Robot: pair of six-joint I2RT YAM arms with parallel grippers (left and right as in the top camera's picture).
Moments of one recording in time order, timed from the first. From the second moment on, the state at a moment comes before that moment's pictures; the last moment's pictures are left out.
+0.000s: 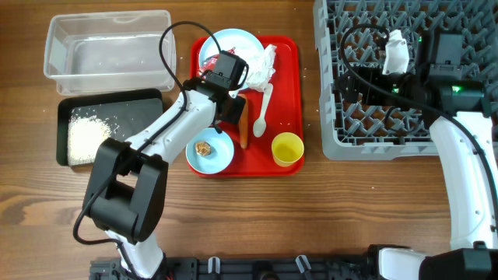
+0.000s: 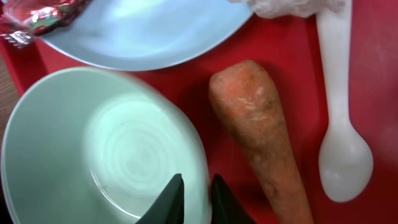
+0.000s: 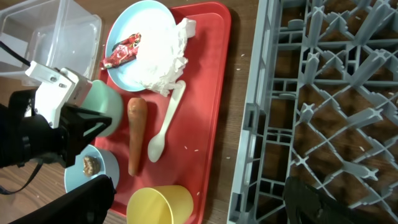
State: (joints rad) left arm -0.45 1.90 1.33 -0.63 -0.11 -0.05; right arm -0.05 1.46 1.35 -0.88 -0.48 0.05
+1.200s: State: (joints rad) left arm -0.50 1.85 1.21 -0.88 0.16 -0.26; right arm -0.05 1.46 1.35 -0.88 -0.47 0.05
